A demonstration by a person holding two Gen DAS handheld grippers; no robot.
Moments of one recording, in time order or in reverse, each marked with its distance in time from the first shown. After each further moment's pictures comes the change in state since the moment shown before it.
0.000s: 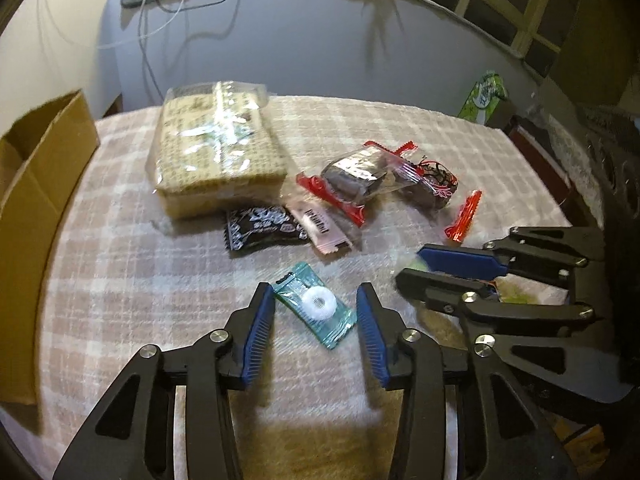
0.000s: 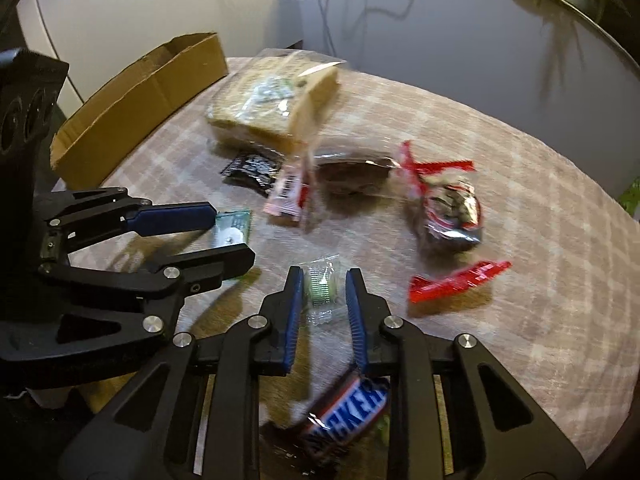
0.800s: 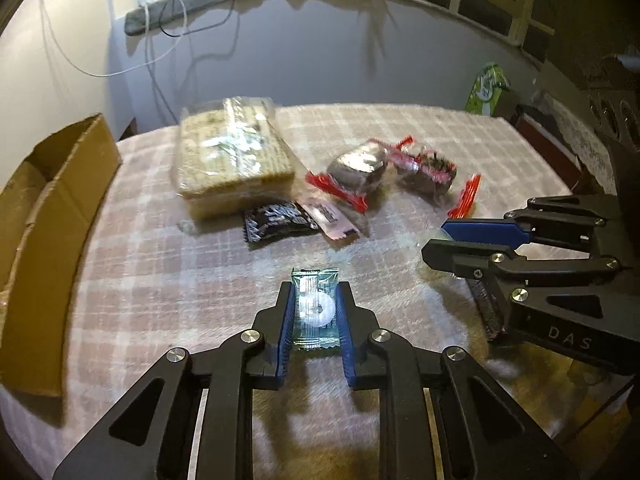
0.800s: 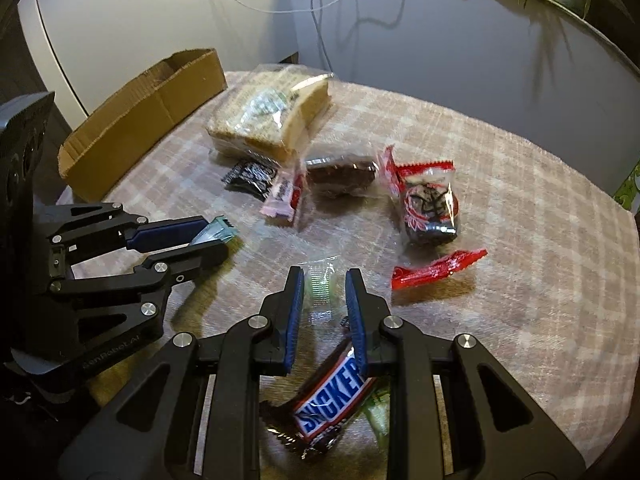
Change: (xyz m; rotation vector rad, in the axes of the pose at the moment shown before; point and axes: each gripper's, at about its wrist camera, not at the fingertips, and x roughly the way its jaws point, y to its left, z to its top) left arm -0.023 -0.001 -0.018 0.054 -0.057 0.069; right arm -0.017 -0.002 -0.005 0.016 -0.047 0.004
